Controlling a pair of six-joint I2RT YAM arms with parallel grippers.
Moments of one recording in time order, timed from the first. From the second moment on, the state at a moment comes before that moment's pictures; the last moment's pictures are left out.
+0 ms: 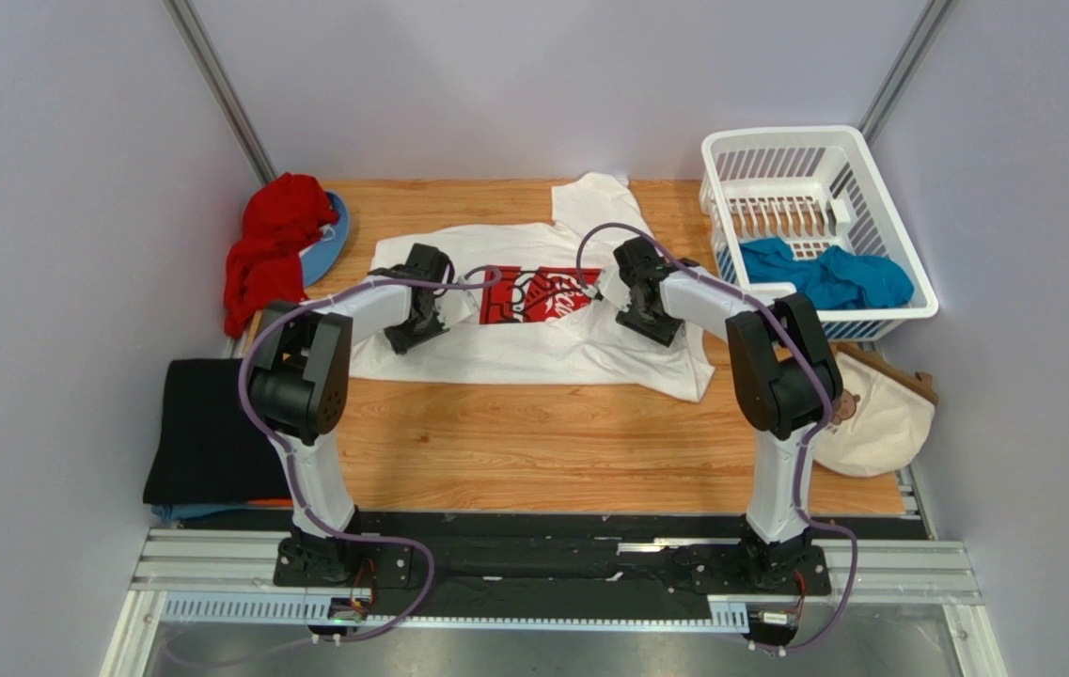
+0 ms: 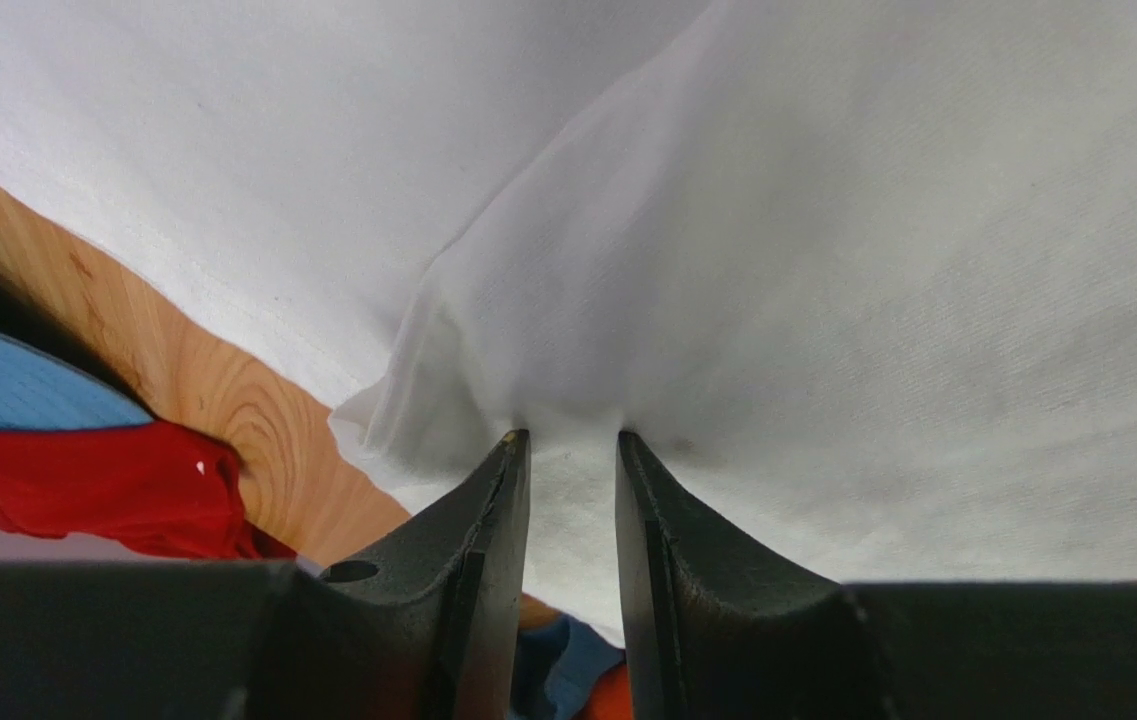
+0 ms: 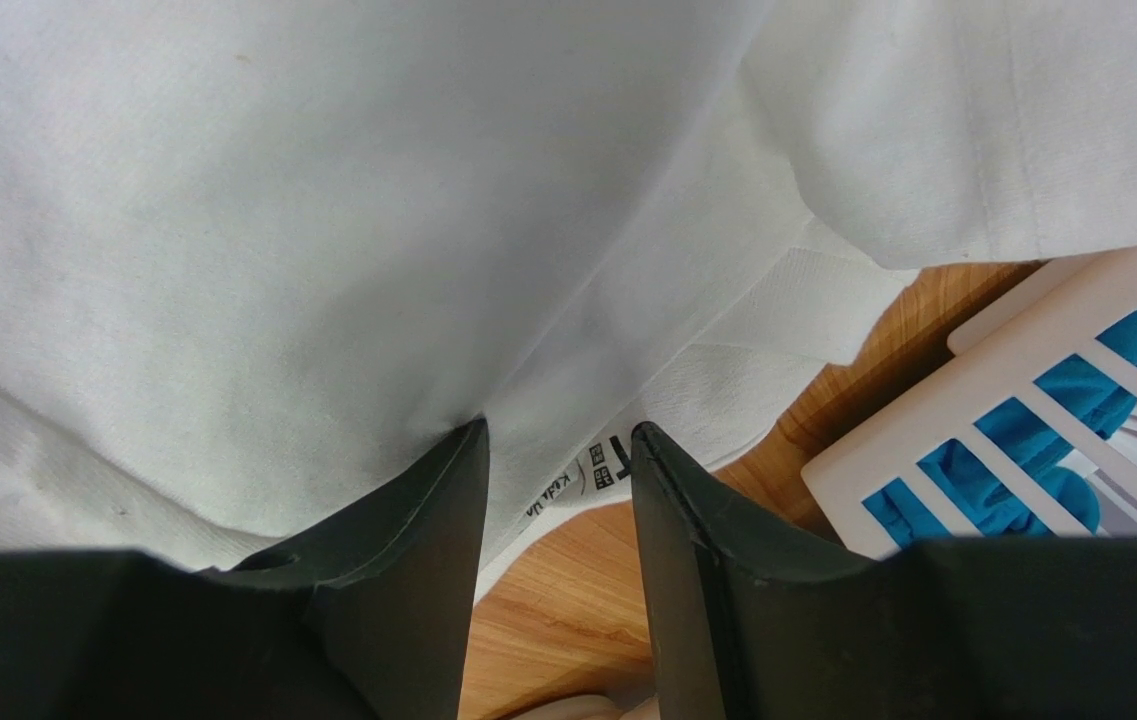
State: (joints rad) left arm -0.28 1.89 1.21 -0.57 -0.28 0.79; right arm 0.39 2.00 1.37 -0.60 0.31 -0.70
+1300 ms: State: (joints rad) left arm -0.45 1.70 0.89 -0.54 -0.43 0.67; right arm 0.45 1.67 0.95 -0.62 0.25 -0.71
